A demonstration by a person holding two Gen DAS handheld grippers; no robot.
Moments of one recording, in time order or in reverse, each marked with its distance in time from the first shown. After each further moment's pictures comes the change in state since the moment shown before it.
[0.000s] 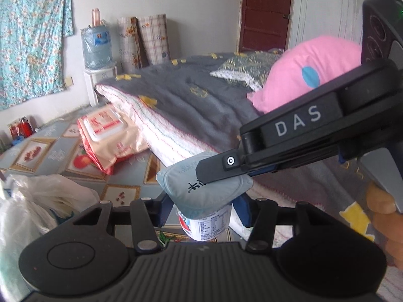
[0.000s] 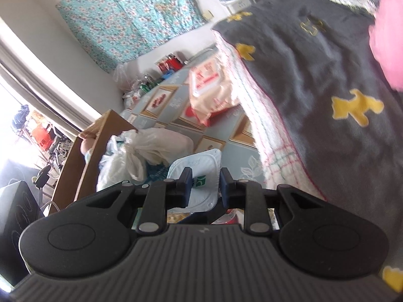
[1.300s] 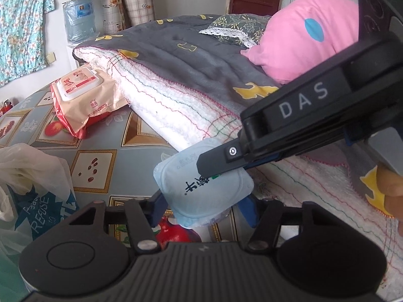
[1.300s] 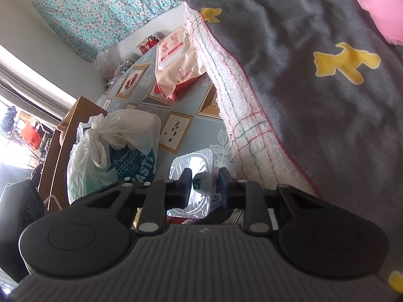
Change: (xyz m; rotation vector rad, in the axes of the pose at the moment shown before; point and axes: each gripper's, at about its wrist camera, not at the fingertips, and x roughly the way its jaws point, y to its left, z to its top) left arm 0.067 0.002 -0.029 0.025 0.159 -0.064; right arm 0.053 -0.053 -0.016 0.105 0.113 -0.058
